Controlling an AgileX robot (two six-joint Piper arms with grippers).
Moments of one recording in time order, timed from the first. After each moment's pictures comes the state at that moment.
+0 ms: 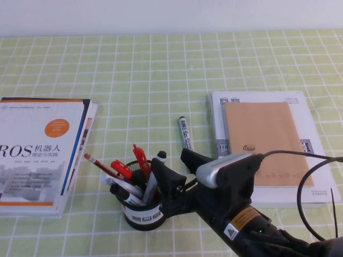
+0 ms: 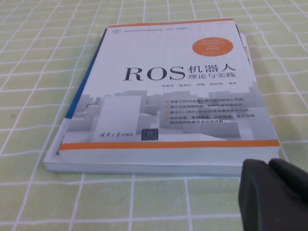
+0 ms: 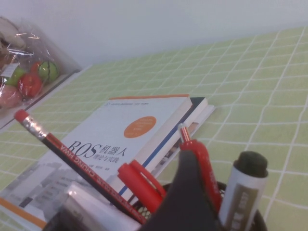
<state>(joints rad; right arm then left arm) 1.05 1.79 -0.61 0.35 -1.12 0.27 0.00 -0.02 0.03 -0.06 0.39 0.16</state>
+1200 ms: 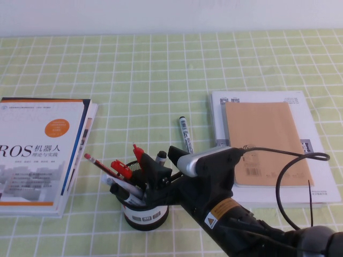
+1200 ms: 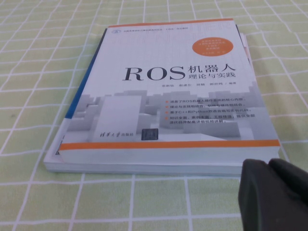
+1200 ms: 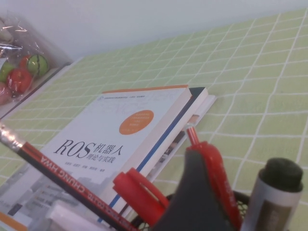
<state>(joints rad) 1.05 1.86 -0.73 0.38 -1.03 0.27 0.00 -0.02 0.03 -0.06 0.39 0.16</state>
